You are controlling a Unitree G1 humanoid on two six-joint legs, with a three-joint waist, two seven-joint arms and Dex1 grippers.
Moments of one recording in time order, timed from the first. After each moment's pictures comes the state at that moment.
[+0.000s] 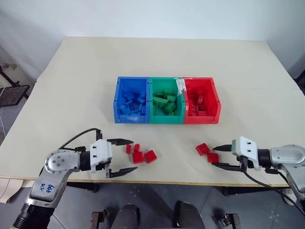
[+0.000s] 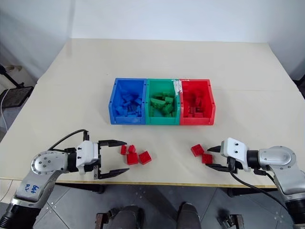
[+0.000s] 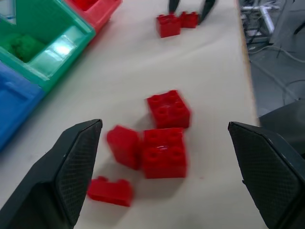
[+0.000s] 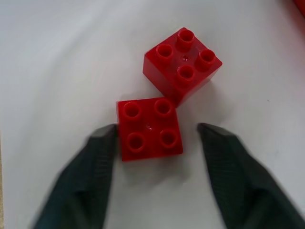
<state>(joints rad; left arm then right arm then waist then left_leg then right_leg) -0.05 0.69 0.00 -0.28 -0.35 0.04 -1.03 -0.10 -0.93 -0.04 0.02 0.23 0.02 1.23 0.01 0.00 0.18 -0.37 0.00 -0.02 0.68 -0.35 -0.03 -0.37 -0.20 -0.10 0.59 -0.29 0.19</state>
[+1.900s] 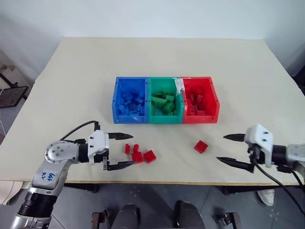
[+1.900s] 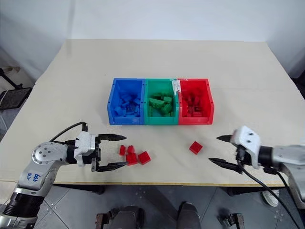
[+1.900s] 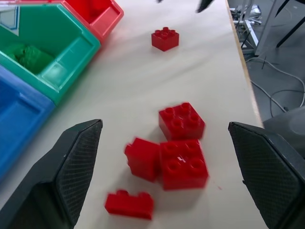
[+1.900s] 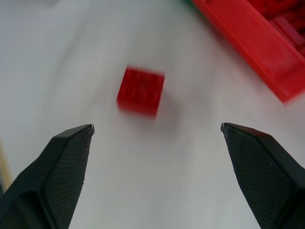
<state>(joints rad) -0.16 0.68 0.01 -0.15 -0.39 0.05 -1.14 -0.11 -0.96 -0.14 -0.30 0.39 0.55 1.05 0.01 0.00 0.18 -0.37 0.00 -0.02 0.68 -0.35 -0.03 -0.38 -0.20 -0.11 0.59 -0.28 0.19</state>
